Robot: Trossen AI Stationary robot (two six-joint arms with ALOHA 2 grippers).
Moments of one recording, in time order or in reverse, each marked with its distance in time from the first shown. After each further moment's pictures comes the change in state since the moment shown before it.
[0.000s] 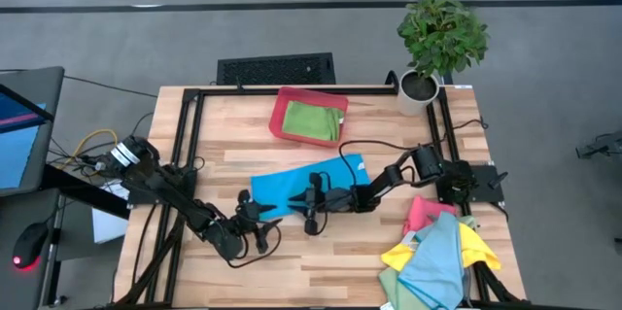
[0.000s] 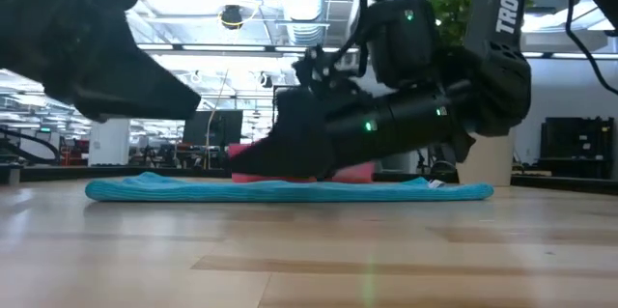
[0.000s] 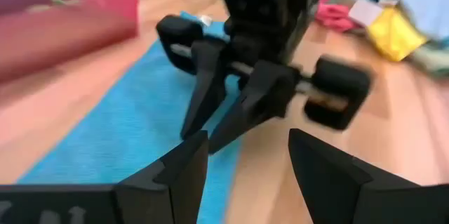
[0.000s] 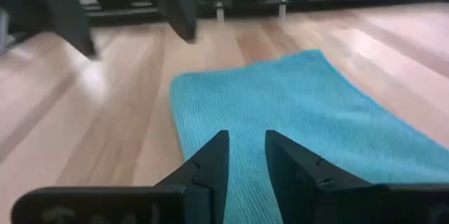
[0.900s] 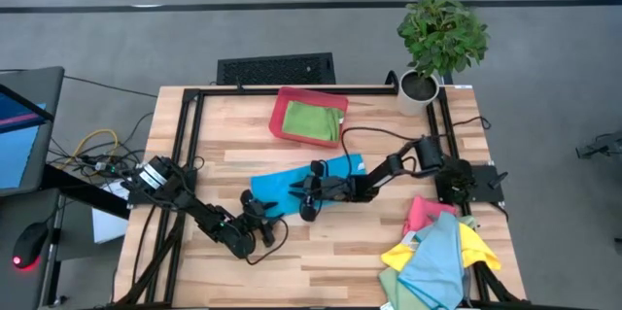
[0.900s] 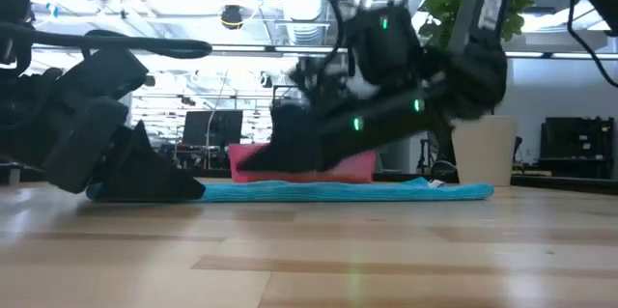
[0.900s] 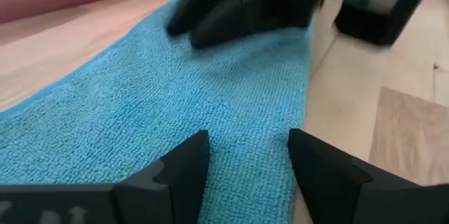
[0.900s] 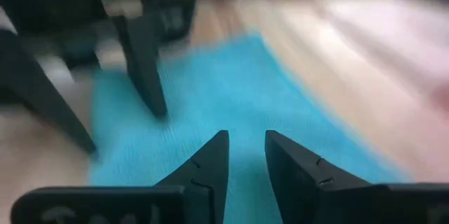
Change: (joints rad) left arm 0.051 0.281 -0.014 0.160 -0.017 -0.114; right arm -0.091 -0.034 -0.003 -0.141 0.007 -0.021
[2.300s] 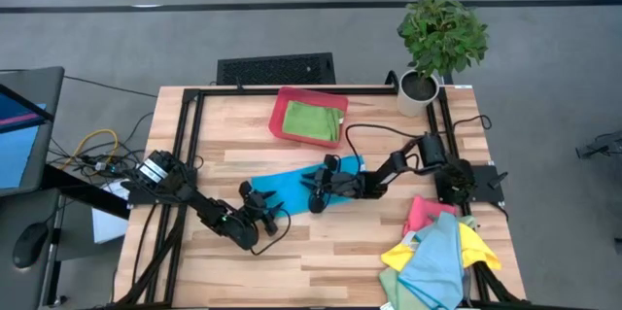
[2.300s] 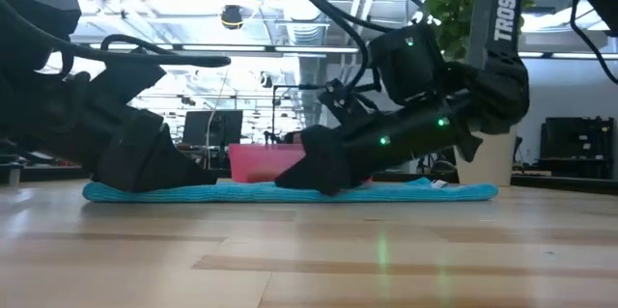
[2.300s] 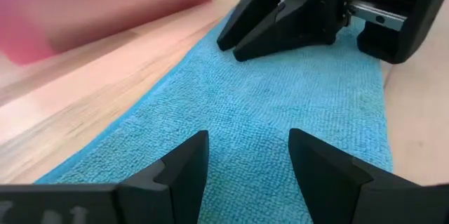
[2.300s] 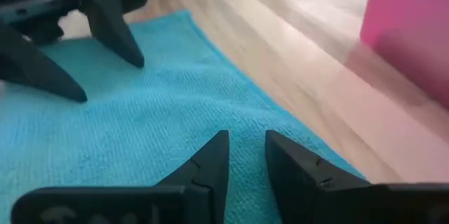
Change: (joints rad) left arm 0.073 -0.031 -0.019 -0.043 -0.044 0.053; right arm -0.027 -0.038 -0.144 0.096 0.109 0.038
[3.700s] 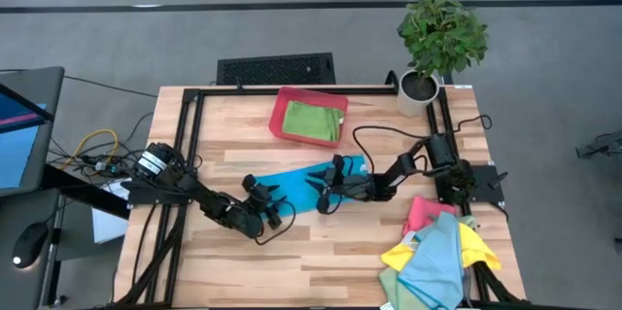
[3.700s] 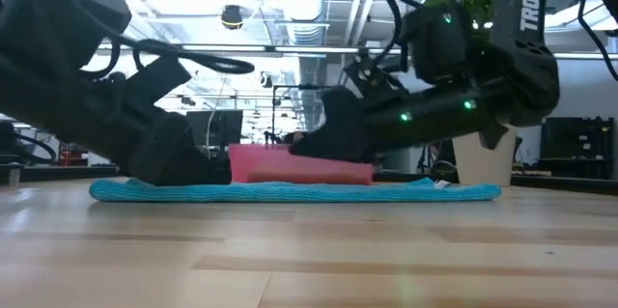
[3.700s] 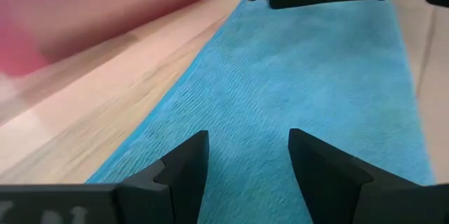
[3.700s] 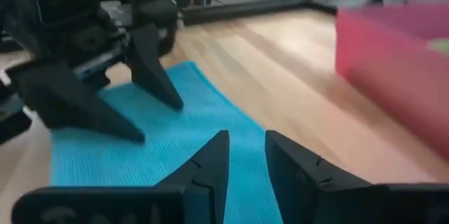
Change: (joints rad) left arm 0.097 -0.049 -0.012 0.007 0.107 0.100; right arm 0.048 -0.061 -0.109 0.165 0.079 0.038
